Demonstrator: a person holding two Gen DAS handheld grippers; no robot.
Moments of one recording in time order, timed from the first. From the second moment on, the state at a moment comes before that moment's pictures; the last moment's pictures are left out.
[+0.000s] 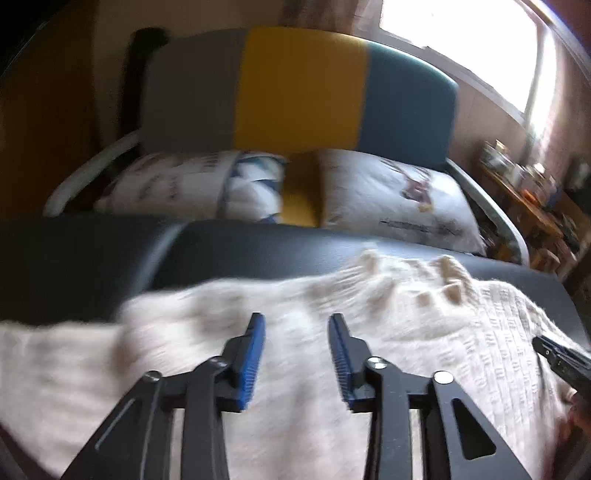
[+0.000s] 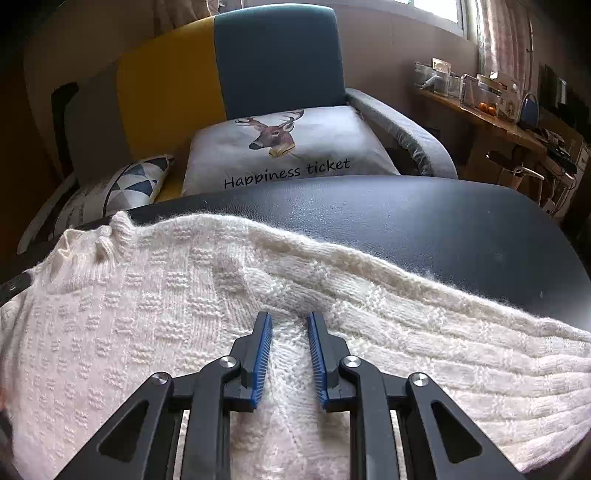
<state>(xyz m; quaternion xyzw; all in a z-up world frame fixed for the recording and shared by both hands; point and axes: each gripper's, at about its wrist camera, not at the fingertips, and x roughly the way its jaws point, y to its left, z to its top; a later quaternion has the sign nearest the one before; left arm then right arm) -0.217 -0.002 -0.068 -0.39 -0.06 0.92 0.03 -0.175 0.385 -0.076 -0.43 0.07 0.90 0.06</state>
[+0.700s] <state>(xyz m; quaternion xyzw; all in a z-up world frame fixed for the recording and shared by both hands) -0.234 -0.077 -0.087 -0.45 -0.09 0.89 -0.03 -0.117 0.280 -0.077 -0.43 0.00 0.90 0.08</state>
